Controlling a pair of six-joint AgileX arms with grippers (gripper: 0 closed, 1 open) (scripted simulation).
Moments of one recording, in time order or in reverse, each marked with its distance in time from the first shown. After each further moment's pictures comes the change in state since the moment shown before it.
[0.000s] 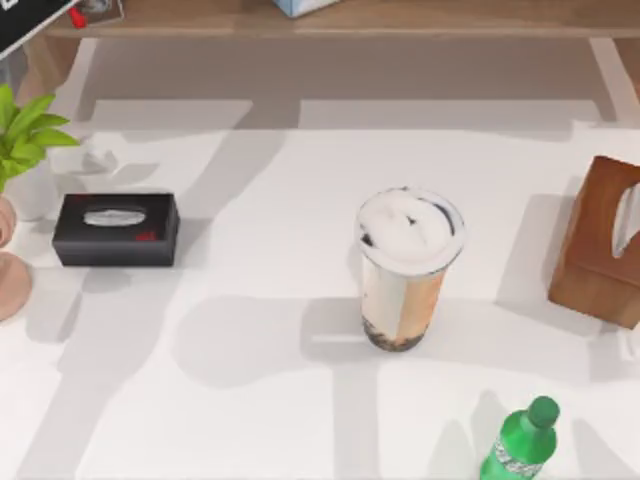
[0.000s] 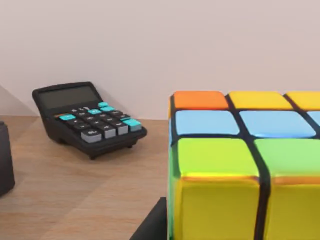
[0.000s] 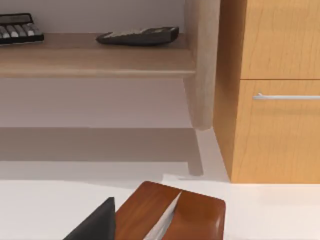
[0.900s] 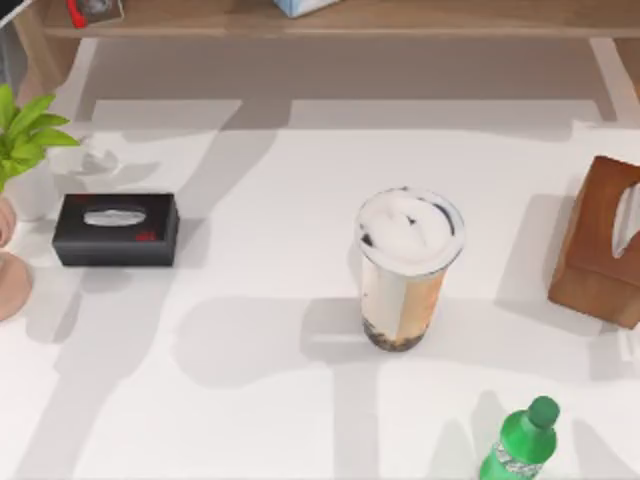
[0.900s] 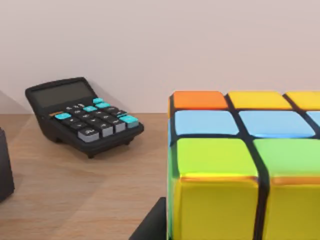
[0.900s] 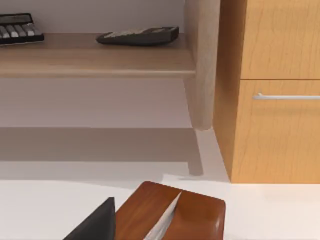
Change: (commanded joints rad) left arm 0.023 -0.006 0.055 -0.114 0.066 -0.003; right arm 0.000 0.000 0.000 0.000 0.000 0.000
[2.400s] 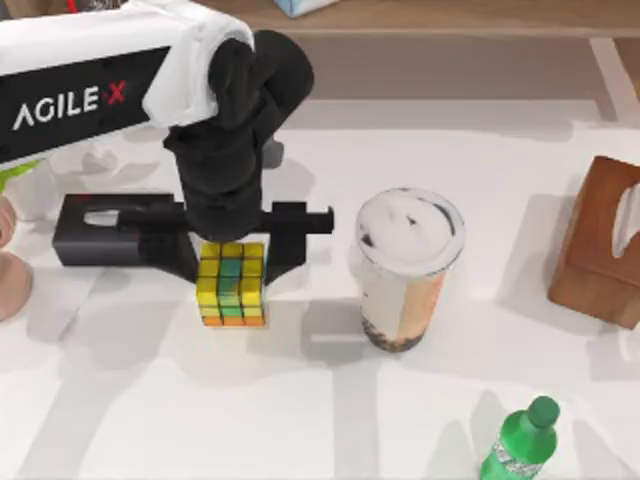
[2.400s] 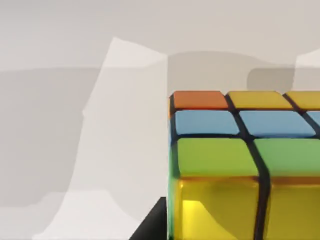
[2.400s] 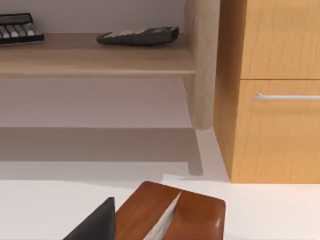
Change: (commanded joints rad) left arm -0.059 -0.018 -0.533 -1.071 0.393 -0.542; right arm 0.000 0.000 0.000 0.000 0.000 0.000
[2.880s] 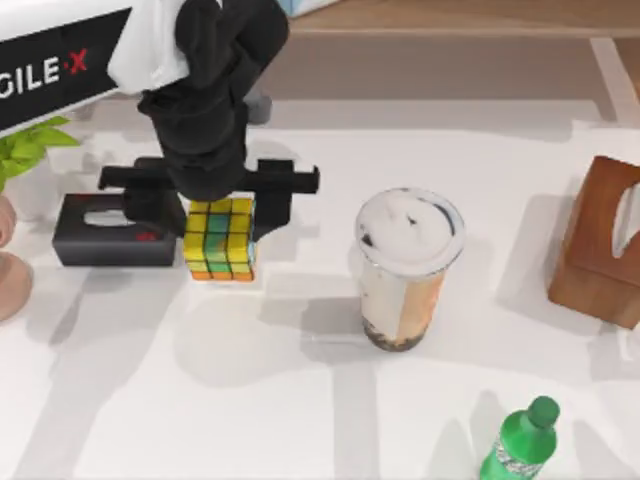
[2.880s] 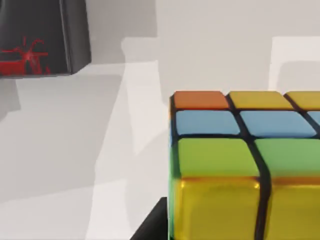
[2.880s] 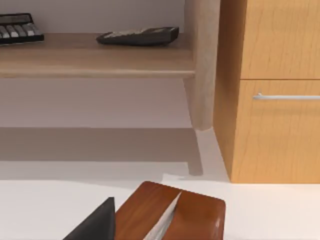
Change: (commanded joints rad) left arm 0.056 -0.031 0.066 0.013 -0.022 0.100; right arm 0.000 0.000 0.000 0.000 0.000 0.000
